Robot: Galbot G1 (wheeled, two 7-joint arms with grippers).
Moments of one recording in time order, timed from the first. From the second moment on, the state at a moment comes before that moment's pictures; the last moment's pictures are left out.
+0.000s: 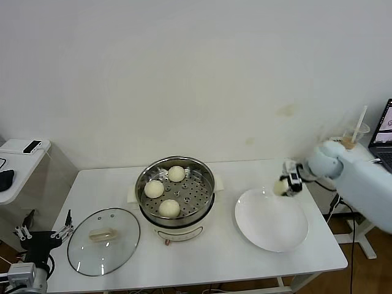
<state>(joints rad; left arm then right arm) 1.72 -1.21 -0.92 -2.19 -0.18 0.20 -0.13 0.09 0.64 -0.71 1.44 -0.11 -0.39 -1.05</state>
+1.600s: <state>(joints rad) 1.69 -1.21 -0.88 -2.18 -0.17 0.20 -0.13 0.32 1.15 -1.09 1.40 0.36 -0.71 -0.76</state>
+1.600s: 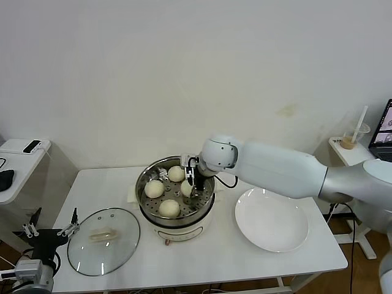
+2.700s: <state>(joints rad) 1.69 -1.23 -0.88 -2.17 -0.16 0.20 -0.13 0.11 0.98 -0.76 1.59 0.29 -0.59 -0.62</state>
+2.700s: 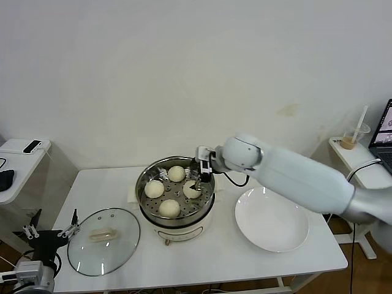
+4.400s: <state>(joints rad) 1.72 -1.24 -0.84 -1.87 1.13 -0.08 -0.15 -1.47 1.38 0.75 1.87 -0.01 0.28 -0.06</state>
